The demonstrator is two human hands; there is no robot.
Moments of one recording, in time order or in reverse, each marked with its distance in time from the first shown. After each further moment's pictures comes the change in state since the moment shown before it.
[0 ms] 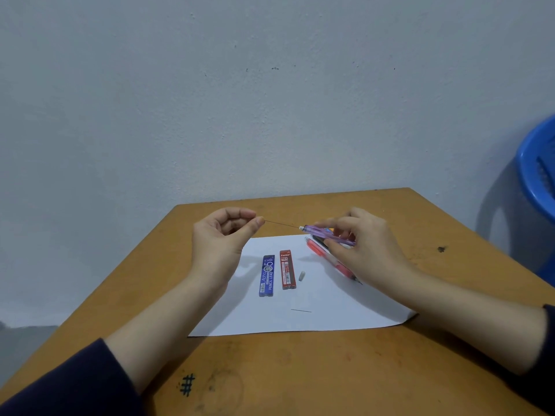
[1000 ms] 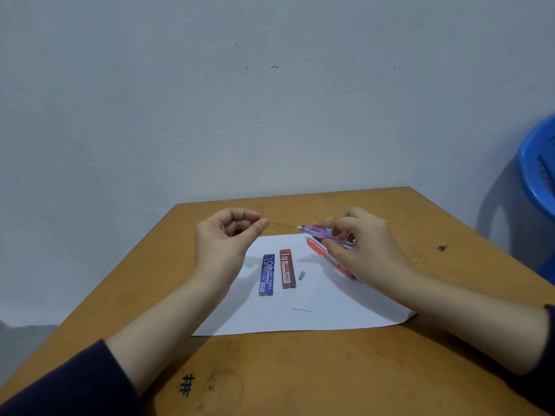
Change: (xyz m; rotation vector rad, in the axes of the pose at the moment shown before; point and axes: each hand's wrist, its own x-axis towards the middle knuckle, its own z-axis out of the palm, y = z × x) left_hand -0.005 0.001 0.003 0.025 -0.020 0.019; right_hand -0.001 -0.001 0.000 0.015 -0.024 0.002
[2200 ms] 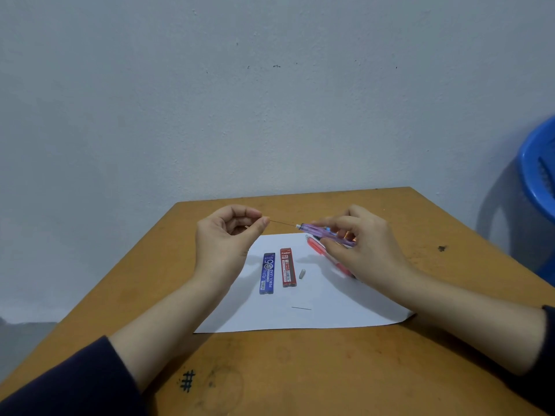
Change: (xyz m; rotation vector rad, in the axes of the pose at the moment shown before) left_hand -0.003 0.003 0.000 0.024 0.001 0.071; right_hand -0.001 0.000 0.002 0.059 0.054 -0.045
